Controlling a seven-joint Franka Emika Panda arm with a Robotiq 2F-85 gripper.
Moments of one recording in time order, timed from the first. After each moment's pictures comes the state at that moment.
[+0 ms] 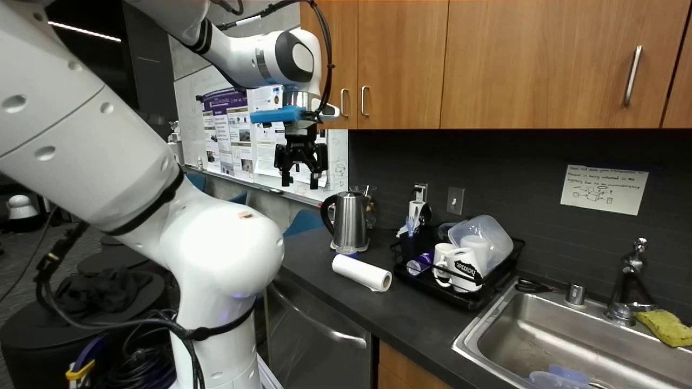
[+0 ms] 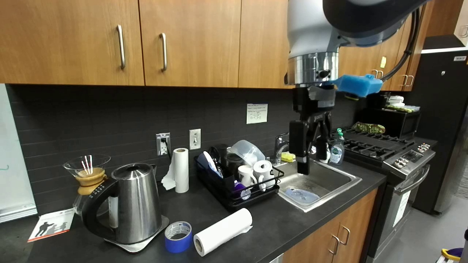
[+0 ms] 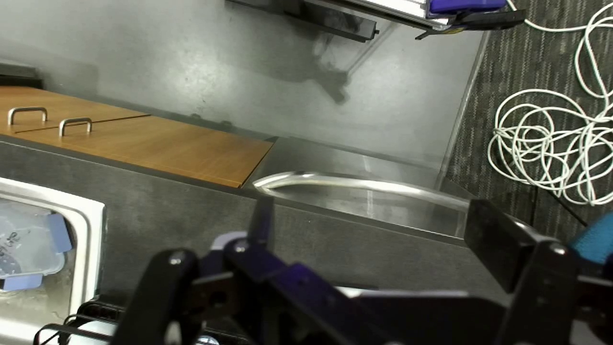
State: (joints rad) arm 0.22 -0.68 0.27 -2.48 0.16 1.69 0.15
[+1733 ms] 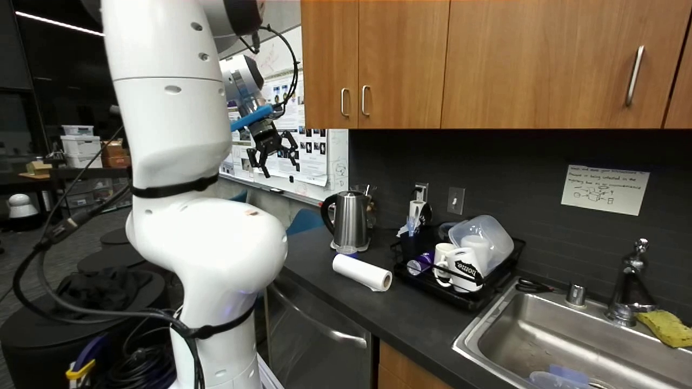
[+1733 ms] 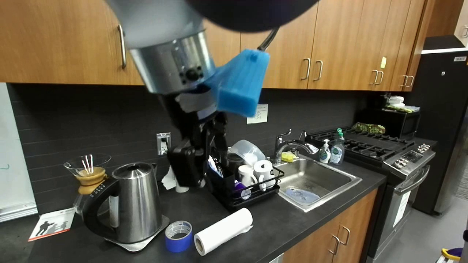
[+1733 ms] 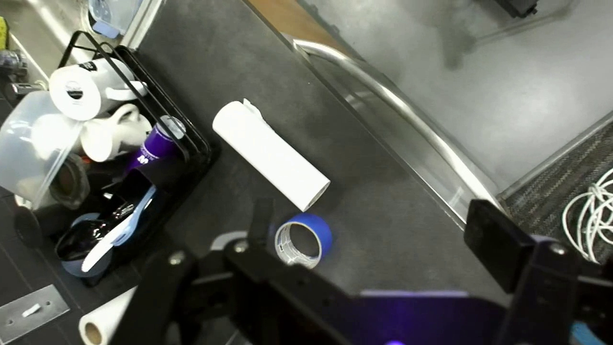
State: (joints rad) arm 0.30 -0.06 0.69 -1.92 -0.34 1.64 0.32
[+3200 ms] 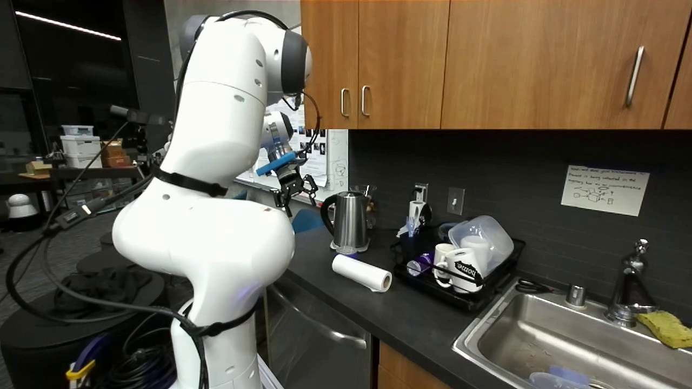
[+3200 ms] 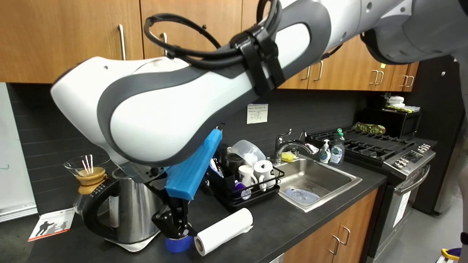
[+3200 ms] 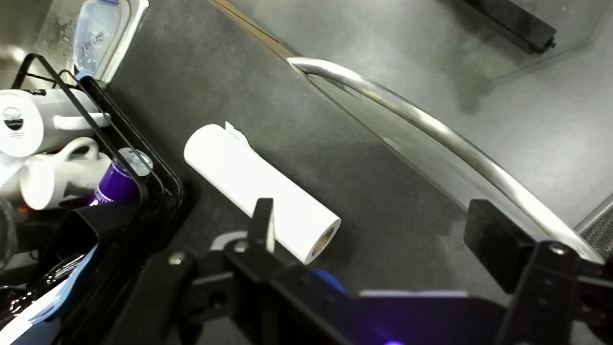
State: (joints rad) arm 0.52 0.35 0.43 -1.76 -0.48 1.62 0.46
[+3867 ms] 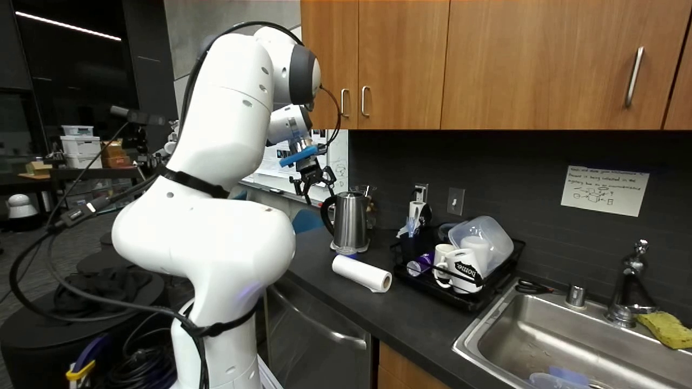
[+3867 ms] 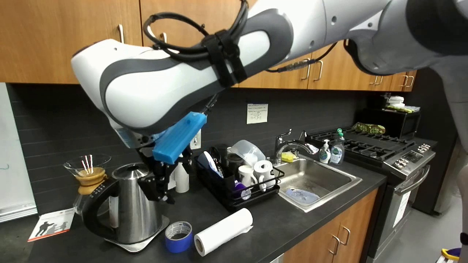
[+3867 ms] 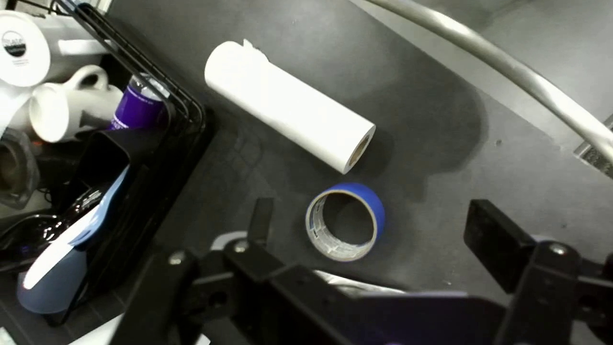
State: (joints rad) arm 0.53 0.45 0.31 -1.55 -0.49 1.68 0.36
